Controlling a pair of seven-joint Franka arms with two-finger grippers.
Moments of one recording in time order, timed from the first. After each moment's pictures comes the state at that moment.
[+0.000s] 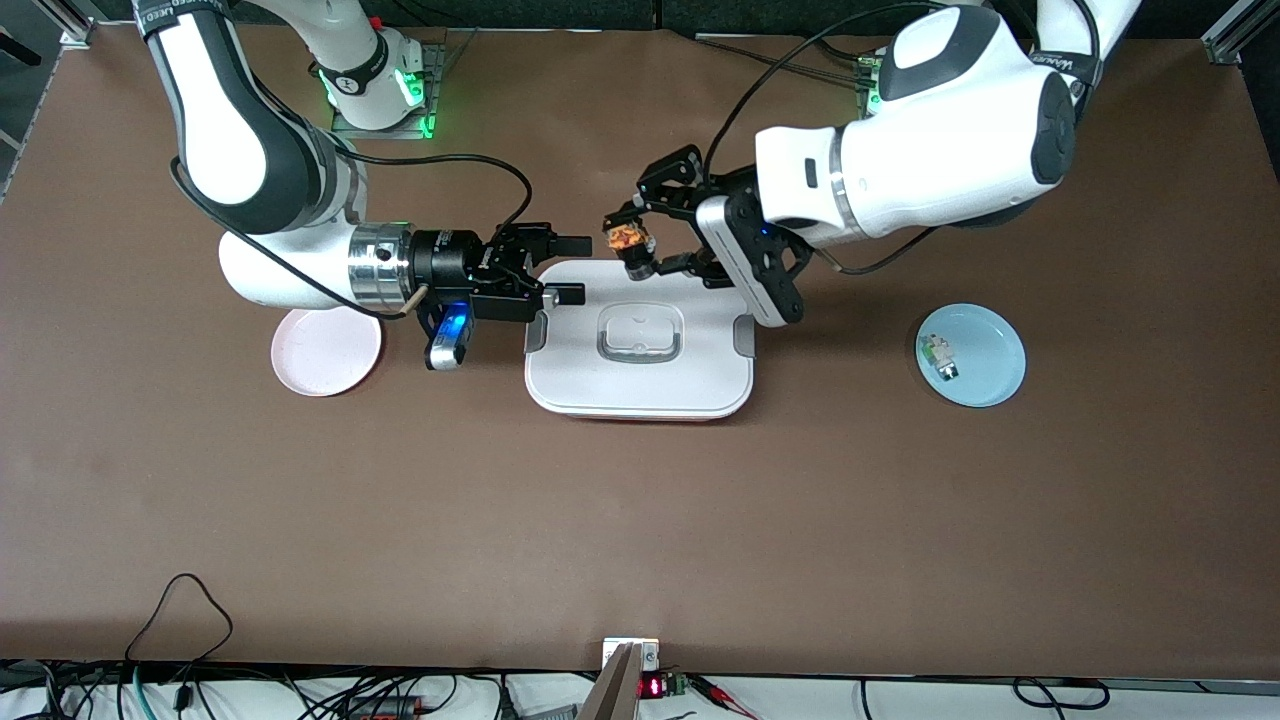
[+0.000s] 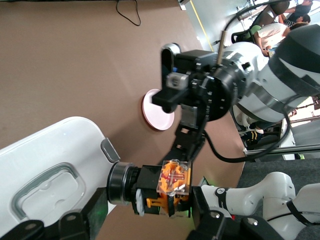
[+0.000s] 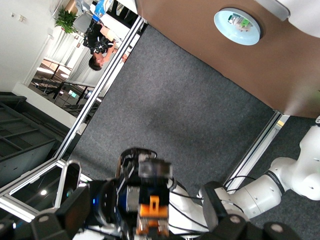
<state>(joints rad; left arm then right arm) 0.12 0.44 -0.81 -1.37 -0.52 2.05 0.11 0.38 0.29 0.01 -1.78 1.74 1.91 0.46</state>
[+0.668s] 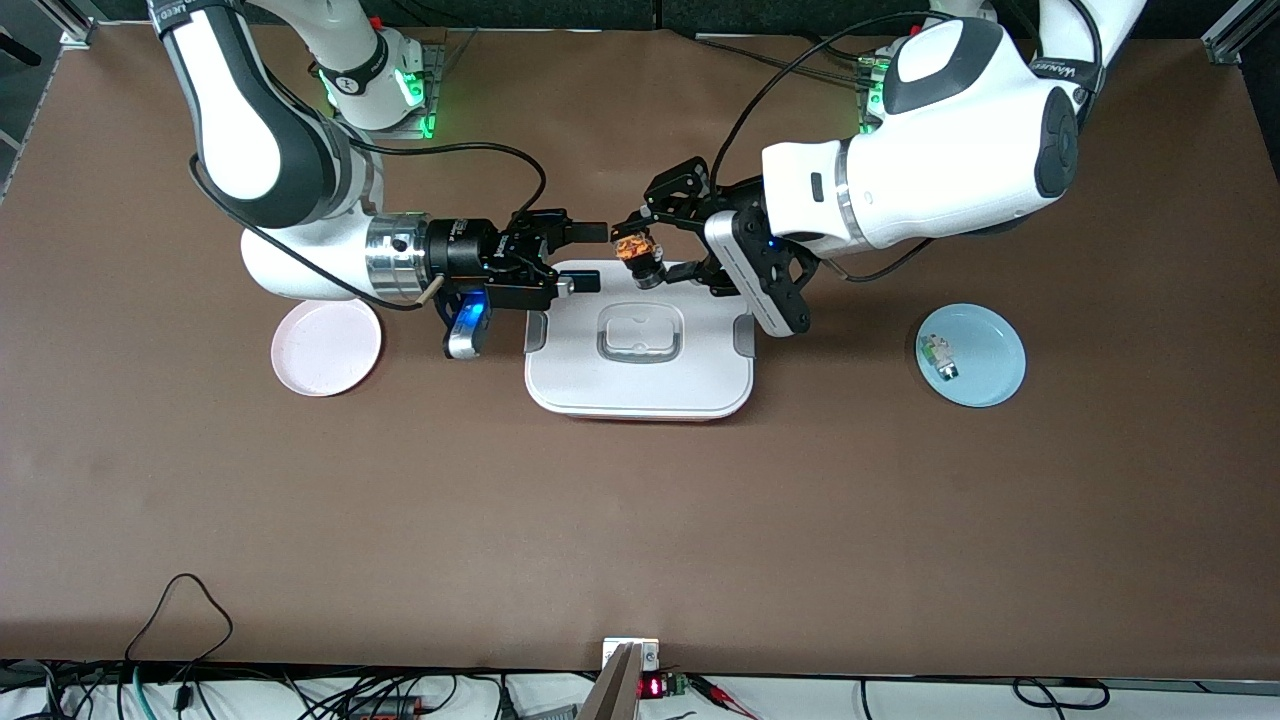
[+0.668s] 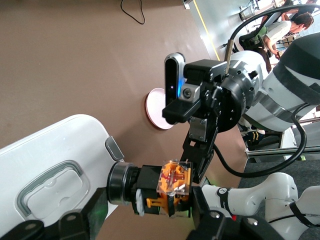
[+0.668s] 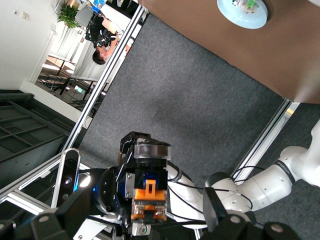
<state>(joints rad) 0.12 0.45 -0.81 -1.38 -0.52 2.05 0.11 0.42 0.29 0.01 -1.80 1.82 1.92 0.46</state>
